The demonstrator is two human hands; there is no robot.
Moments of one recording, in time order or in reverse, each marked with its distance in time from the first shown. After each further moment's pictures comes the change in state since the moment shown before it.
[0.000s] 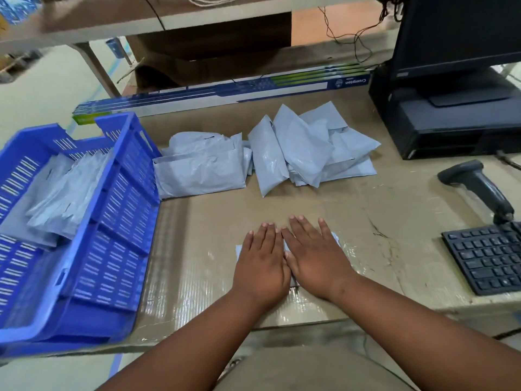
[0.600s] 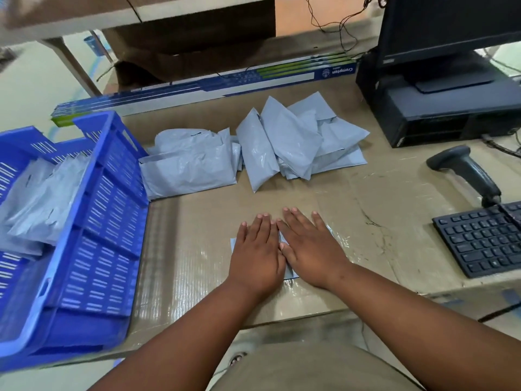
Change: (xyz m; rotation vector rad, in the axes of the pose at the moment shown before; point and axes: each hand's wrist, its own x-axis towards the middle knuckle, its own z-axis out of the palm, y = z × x) left_hand 0.012 -0.004 -0.004 0.017 -0.021 0.030; right_hand 0.002 0.006 -0.002 0.093 -0.031 0.018
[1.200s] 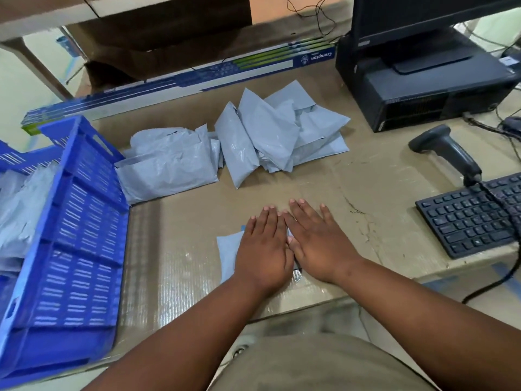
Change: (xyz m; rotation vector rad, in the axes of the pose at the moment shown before) left_hand 0.018 0.038 0.010 -0.014 0.014 0.100; right_hand -0.027 0.036 0.005 -0.026 0.036 0.087
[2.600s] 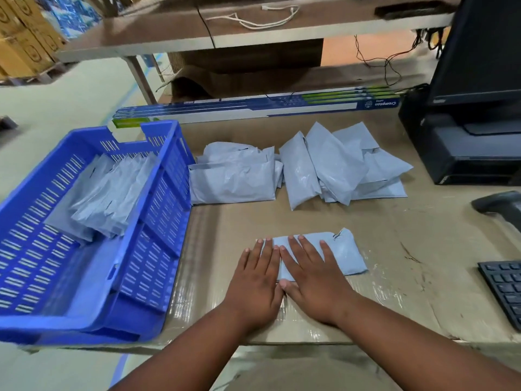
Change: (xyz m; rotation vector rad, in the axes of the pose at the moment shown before) left_hand -0.084 -0.102 -0.001 0.005 -0.031 -0.115; right_hand 0.031 -0.093 0.017 -0.059 -0.031 -0.229
